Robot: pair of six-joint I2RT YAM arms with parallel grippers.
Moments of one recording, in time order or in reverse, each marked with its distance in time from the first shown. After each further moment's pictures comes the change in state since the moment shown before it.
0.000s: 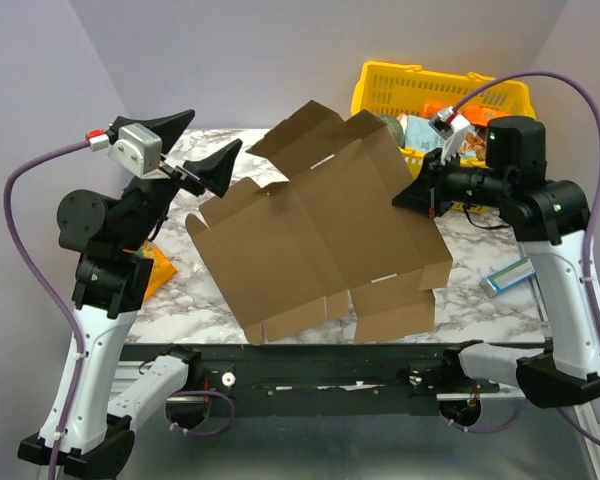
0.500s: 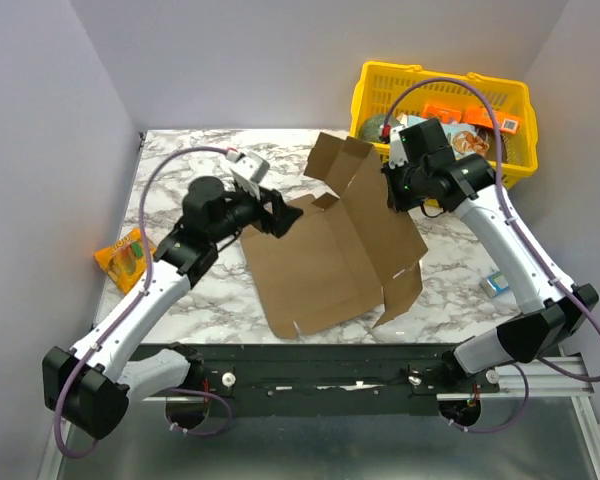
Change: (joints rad) left arm -0.165 0.208 -0.331 -0.004 0.052 -0.108; right arm 0.145 0.269 -0.069 -0.020 0.639 -0.041
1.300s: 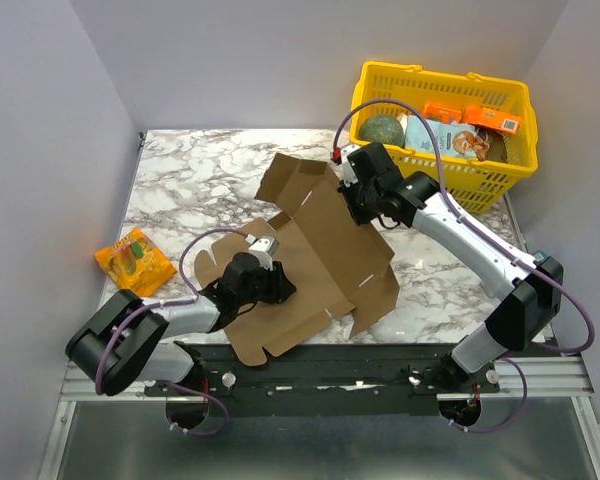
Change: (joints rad) left arm -0.224 0.210 -0.700 0.447 -0.225 -0.331; right arm 0.203 0.109 -0.169 0.285 0.134 0.000
